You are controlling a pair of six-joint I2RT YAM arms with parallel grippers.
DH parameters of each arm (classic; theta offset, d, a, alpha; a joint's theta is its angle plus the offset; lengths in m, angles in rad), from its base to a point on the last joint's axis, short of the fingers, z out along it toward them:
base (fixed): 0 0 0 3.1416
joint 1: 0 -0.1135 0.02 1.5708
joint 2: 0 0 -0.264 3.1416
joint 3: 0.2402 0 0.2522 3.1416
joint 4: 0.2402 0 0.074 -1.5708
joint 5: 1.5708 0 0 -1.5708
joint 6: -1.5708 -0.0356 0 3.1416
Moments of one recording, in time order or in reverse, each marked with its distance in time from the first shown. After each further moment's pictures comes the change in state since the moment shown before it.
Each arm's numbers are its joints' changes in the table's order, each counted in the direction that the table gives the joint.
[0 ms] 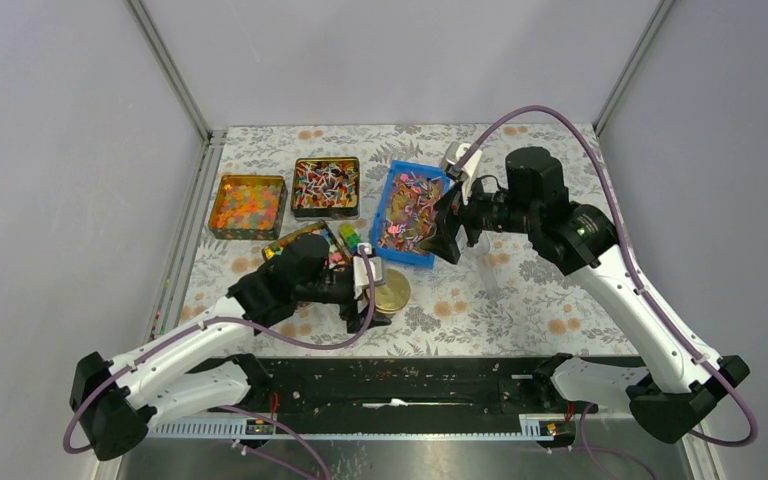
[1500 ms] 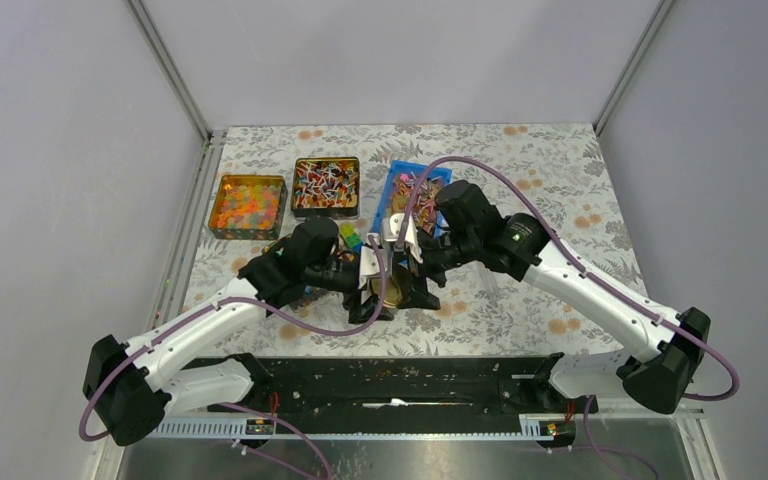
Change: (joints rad) left arm -0.069 0.132 0.111 0.084 0.171 -0.105; right arm -0.231 0.151 -0.064 0.109 -0.161 0.393
